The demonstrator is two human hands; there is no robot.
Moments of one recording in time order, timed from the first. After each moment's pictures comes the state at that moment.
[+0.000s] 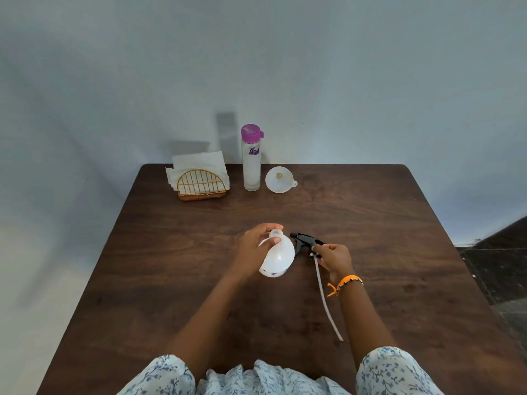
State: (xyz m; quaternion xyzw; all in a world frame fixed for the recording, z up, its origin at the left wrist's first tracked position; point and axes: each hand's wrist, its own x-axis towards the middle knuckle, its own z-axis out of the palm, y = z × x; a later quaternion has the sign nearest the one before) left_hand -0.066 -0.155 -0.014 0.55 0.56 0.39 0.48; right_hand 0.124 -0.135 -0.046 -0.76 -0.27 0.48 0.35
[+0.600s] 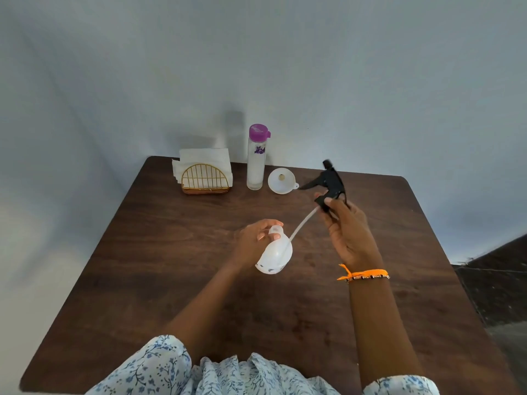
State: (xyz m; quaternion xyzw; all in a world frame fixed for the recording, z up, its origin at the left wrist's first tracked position) left_hand -0.068 -0.150 -0.026 0.56 0.56 0.37 0.48; right_hand 0.111 -0.146 0.080 -0.42 -0.28 0.63 0.59
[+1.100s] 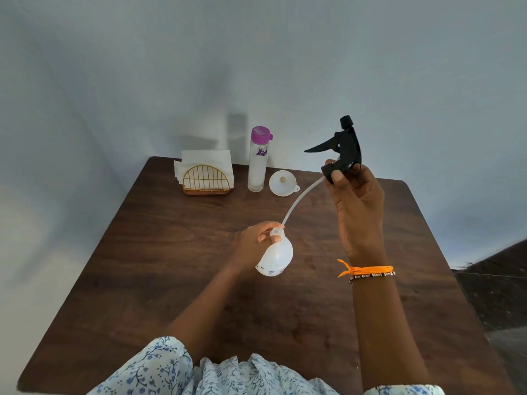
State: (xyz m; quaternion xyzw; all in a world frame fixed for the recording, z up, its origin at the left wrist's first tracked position) left_hand -0.069 -0.149 -0.025 0.58 0.56 0.36 0.47; right_hand 0.095 -0.152 0.125 -0.36 -0.45 0.49 0.66
